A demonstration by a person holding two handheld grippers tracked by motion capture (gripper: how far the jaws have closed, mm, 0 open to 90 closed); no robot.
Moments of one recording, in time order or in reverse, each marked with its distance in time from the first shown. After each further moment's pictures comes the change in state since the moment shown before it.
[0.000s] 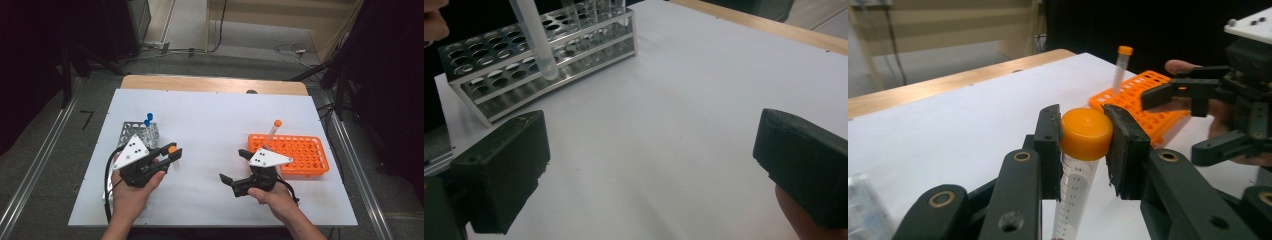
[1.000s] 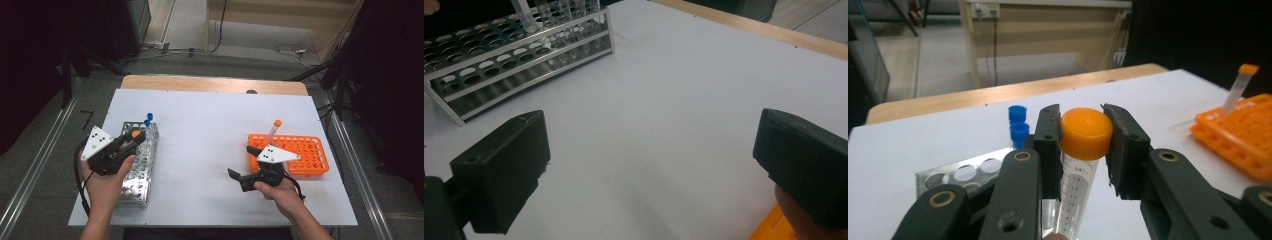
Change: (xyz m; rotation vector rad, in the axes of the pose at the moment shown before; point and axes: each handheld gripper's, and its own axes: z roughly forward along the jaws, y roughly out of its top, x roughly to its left) left arm 0.054 -0.010 -0.024 -0.043 0.291 -0.046; right arm -0.020 -0.006 -0.006 -0.004 -0.038 0.007
